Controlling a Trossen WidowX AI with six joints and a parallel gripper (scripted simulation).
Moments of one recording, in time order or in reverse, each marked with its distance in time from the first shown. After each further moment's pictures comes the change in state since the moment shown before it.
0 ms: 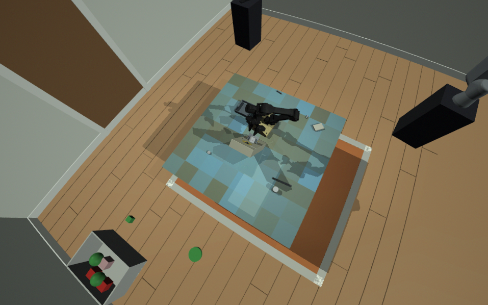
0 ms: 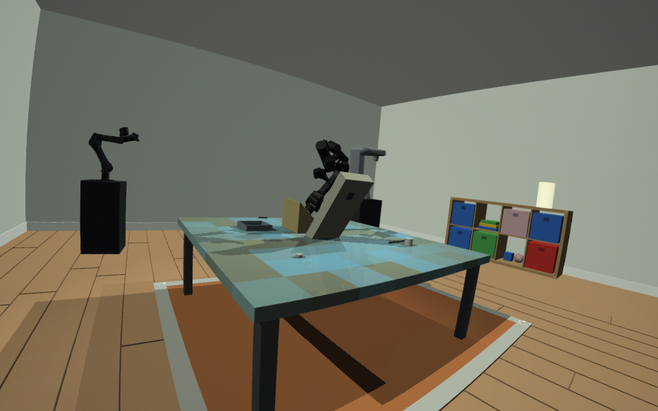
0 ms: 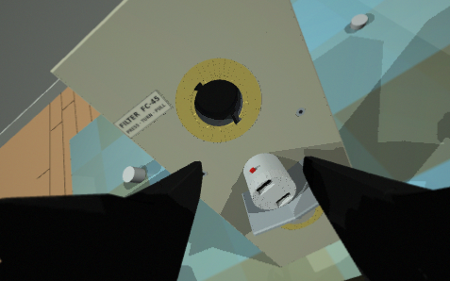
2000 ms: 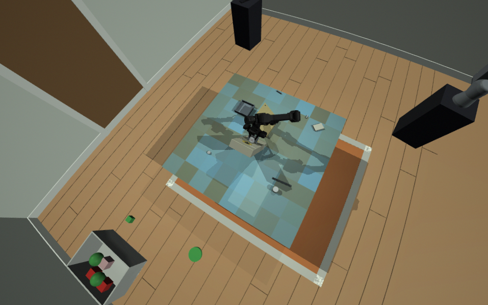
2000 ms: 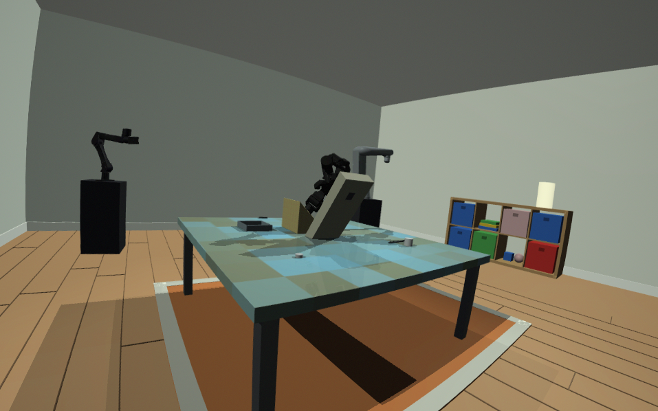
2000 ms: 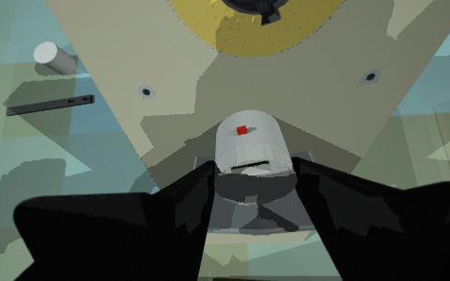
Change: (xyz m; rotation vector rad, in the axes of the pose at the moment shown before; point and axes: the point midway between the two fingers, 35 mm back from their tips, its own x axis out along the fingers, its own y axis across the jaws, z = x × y) arm 0.068 -0.023 -0.051 -0.547 0.192 -0.040
